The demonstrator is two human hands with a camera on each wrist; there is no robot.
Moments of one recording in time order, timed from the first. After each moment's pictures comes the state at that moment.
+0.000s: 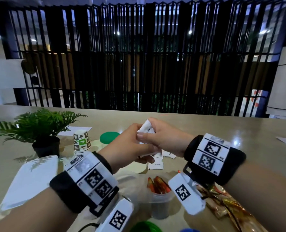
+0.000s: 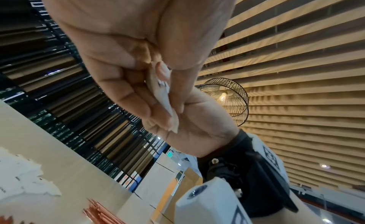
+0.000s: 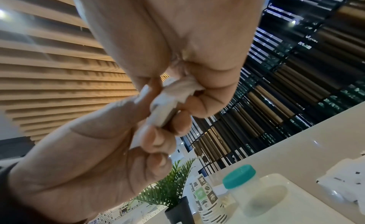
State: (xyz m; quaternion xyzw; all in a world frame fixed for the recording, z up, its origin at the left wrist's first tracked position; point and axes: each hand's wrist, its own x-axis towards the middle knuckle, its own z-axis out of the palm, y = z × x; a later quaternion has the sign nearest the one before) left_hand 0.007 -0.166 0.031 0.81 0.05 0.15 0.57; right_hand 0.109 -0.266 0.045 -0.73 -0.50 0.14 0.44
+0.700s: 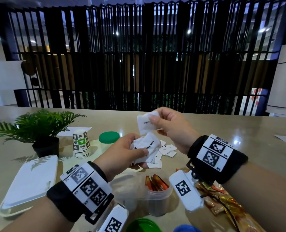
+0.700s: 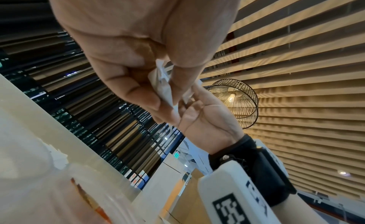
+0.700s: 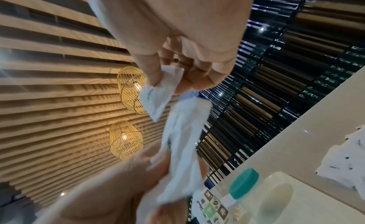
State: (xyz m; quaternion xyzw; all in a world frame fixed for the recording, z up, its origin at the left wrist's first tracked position) left_hand 0.007 -0.160 0.006 0.76 0.07 0.14 0.62; right_hand 0.127 -0.278 0.044 -0.64 -0.41 0.09 0.64
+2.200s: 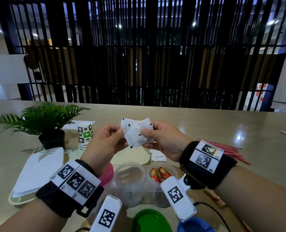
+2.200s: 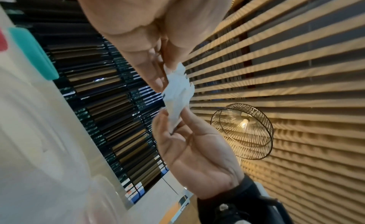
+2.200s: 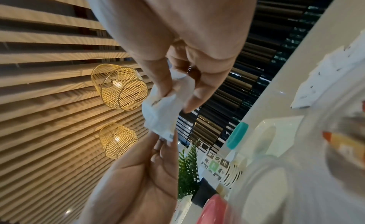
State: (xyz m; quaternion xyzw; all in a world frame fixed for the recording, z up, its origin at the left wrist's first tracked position) left_hand -0.006 -0.123 -0.011 0.61 0.11 0.33 0.71; right_hand 0.107 -0.253 0.010 -0.60 -0.33 0.28 0.67
